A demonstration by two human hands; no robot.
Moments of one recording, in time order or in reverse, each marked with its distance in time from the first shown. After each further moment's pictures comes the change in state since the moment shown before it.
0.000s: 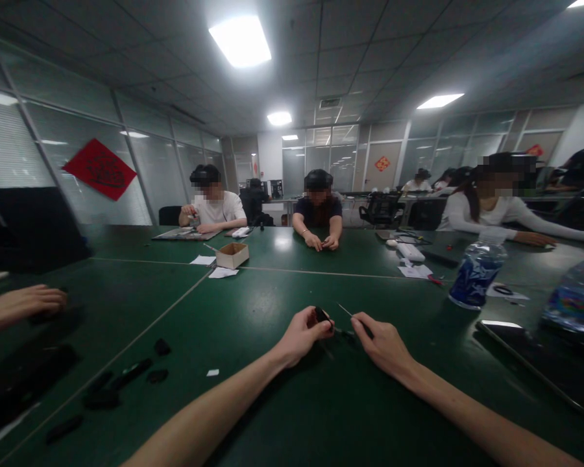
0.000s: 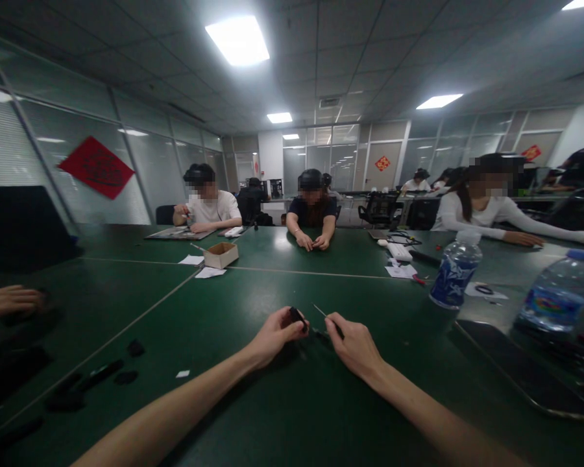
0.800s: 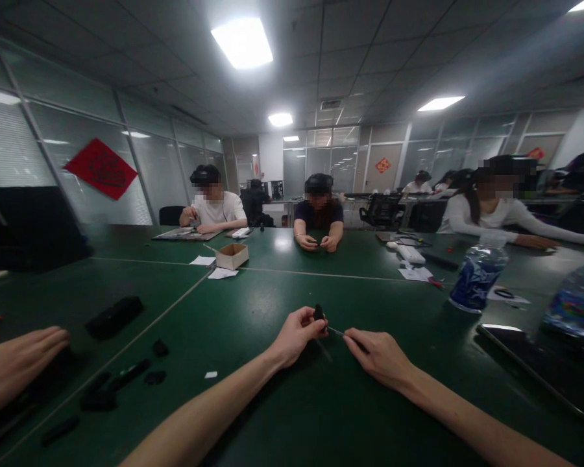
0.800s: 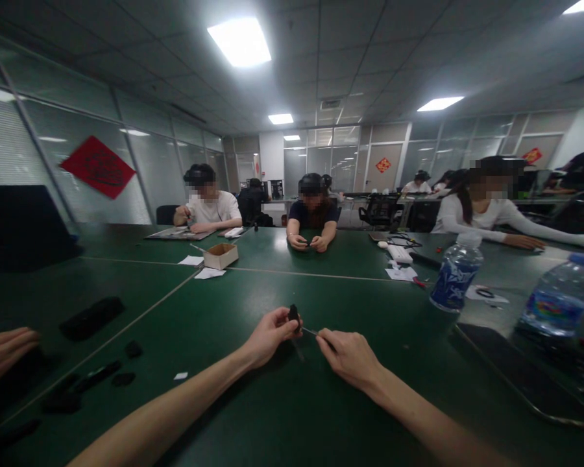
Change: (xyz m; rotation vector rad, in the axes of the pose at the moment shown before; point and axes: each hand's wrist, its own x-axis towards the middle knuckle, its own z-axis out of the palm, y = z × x) left_hand 0.002 -0.004 -0.011 0.010 0.056 0.000; right_hand -0.005 -0.005 -0.001 -0.132 -0.160 -0.216
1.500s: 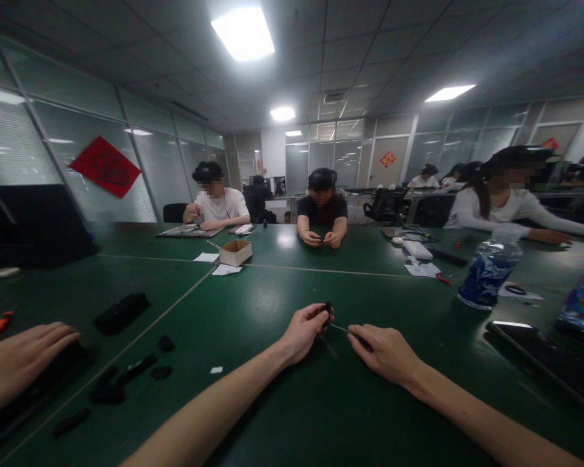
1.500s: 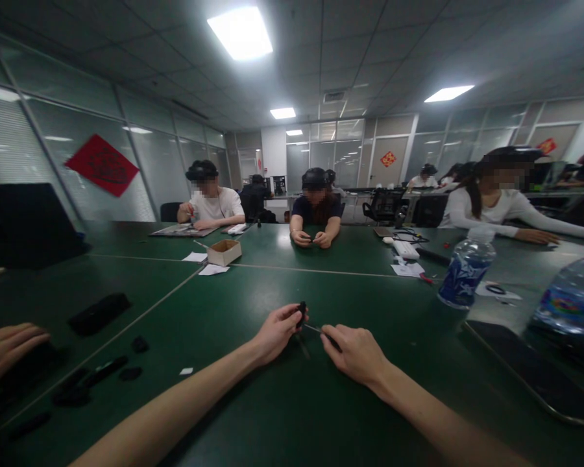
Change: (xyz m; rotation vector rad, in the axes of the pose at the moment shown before) left_hand 0.006 -0.006 0.003 -0.120 0.017 -0.034; right_hand 0.000 0.000 0.000 -0.095 0.000 -0.015
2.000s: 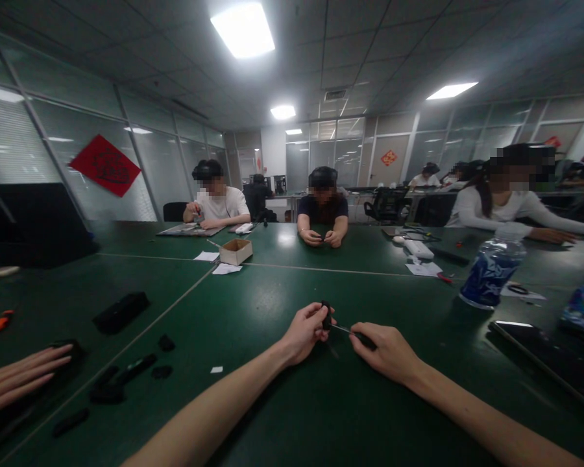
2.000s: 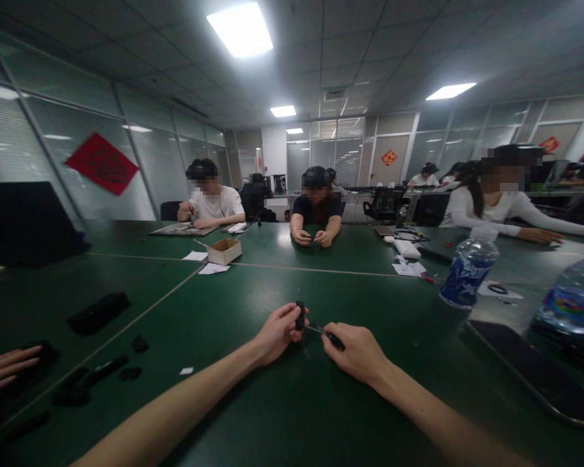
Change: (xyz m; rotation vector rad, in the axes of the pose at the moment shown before) left_hand -0.002 0.005 0.004 -0.082 -0.034 -0.076; right_hand 0.003 -0.001 -0.003 0.146 0.036 0.000
